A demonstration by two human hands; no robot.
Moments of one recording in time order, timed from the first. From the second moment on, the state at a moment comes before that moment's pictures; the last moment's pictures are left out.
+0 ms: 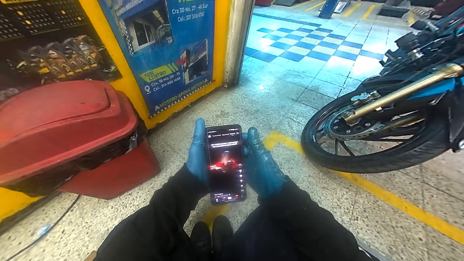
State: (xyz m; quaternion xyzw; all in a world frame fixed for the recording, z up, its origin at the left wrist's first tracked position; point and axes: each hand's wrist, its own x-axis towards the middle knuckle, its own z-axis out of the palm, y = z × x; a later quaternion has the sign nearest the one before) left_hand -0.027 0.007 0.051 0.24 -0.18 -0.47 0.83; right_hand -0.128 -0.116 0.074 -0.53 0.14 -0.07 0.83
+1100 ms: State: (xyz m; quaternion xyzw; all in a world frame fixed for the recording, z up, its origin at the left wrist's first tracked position) left_hand -0.038 0.010 0.069 0.29 -0.16 -0.46 0.83; right_hand -0.125 -0.127 0.055 -0.52 0.09 -0.07 0.84
